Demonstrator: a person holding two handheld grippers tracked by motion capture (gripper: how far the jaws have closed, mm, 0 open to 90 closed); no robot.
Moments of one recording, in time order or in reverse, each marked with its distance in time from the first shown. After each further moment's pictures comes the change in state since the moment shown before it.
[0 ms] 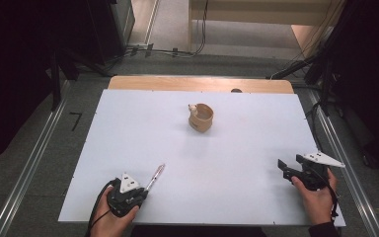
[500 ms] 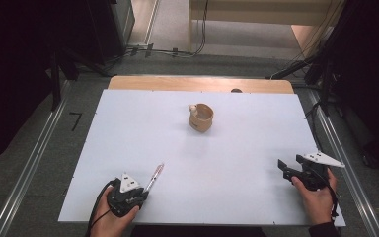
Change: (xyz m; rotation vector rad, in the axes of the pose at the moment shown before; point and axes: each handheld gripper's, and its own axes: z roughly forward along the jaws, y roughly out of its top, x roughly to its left) left arm -0.001 0.000 0.002 0.018 0.007 -0.007; right arm 0.000 0.000 0.000 0.004 -0.003 -0.001
